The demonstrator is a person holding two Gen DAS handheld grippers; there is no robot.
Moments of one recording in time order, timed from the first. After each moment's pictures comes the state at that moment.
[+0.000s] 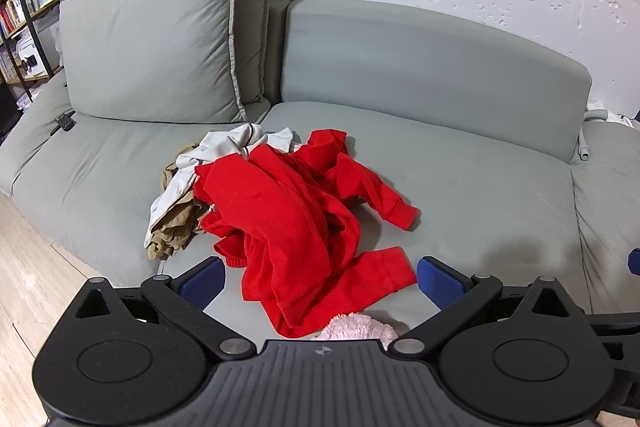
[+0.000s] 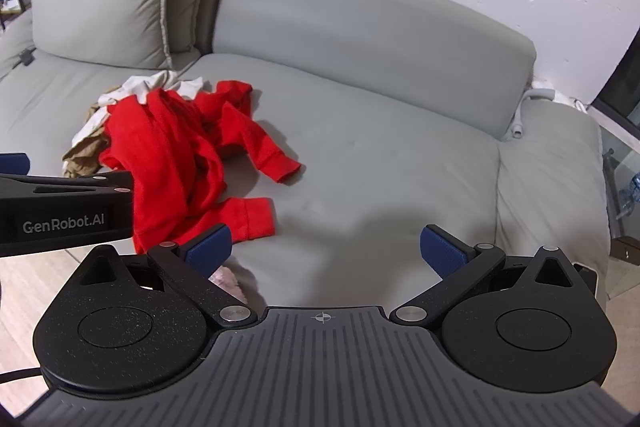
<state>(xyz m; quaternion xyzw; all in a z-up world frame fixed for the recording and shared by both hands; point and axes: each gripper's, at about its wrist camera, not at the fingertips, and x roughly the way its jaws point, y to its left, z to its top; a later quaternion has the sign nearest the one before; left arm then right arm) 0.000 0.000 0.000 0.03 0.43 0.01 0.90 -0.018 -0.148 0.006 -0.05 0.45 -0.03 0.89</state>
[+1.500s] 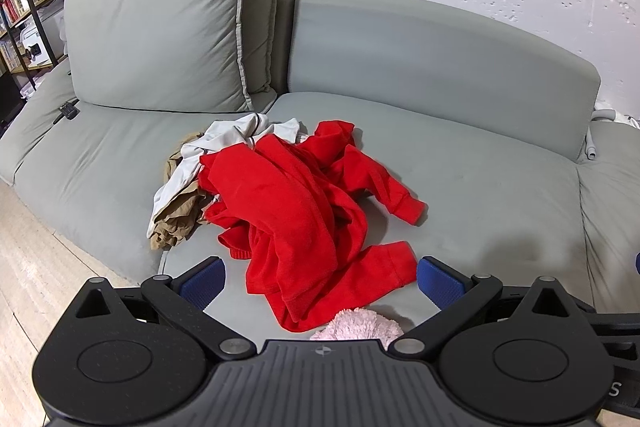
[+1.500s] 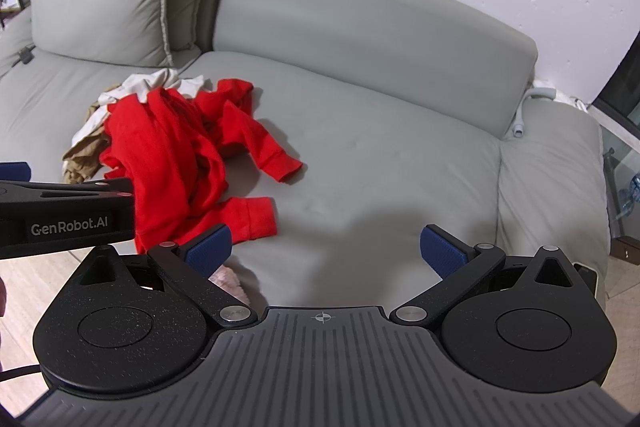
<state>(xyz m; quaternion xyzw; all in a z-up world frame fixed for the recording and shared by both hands) 0.007 0.004 -0.008 0.01 0.44 0.02 0.90 -0.013 -0.143 0.009 -0.05 0.46 -0.03 0.89</state>
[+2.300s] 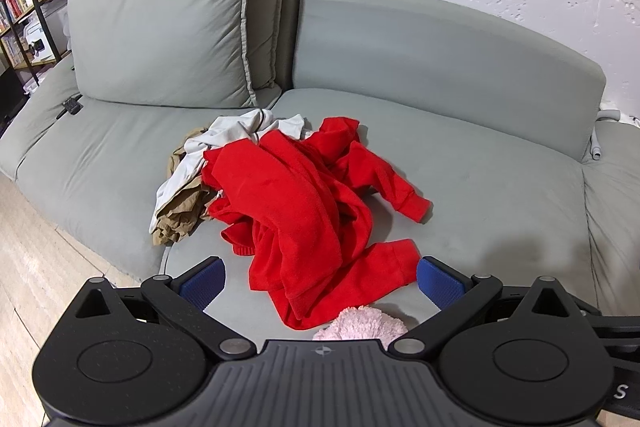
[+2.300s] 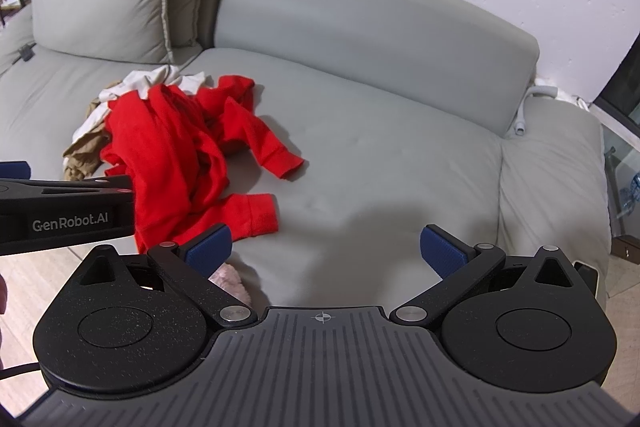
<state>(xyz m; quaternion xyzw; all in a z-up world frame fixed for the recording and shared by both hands) 0.012 0.011 -0.017 0.01 0.45 0.03 0.89 -0.012 -0.144 0.005 -0.05 0.46 -0.03 0.88</state>
